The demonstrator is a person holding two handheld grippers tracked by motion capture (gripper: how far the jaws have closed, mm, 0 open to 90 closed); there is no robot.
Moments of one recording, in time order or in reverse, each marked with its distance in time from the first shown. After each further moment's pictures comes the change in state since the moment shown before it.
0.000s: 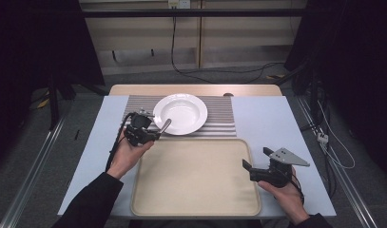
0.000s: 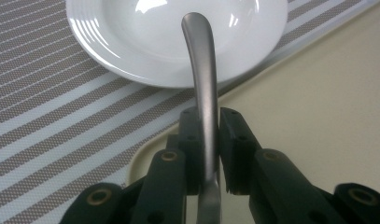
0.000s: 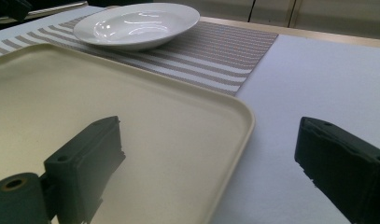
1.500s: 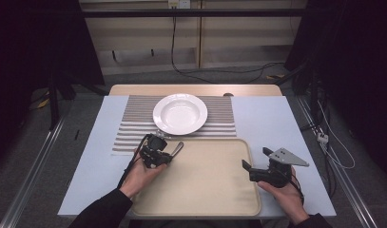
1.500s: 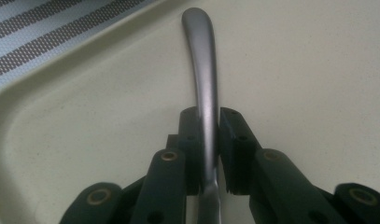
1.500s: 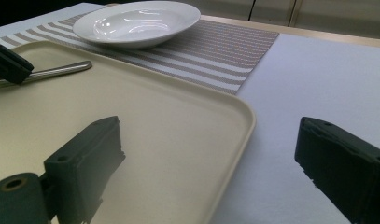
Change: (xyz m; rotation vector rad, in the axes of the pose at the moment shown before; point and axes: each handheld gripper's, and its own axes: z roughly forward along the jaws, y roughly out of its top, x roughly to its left) left arm -0.046 -0.038 0.038 0.143 -0.054 0.026; right arm 0.001 0.000 0.000 0.005 -0.002 -0.008
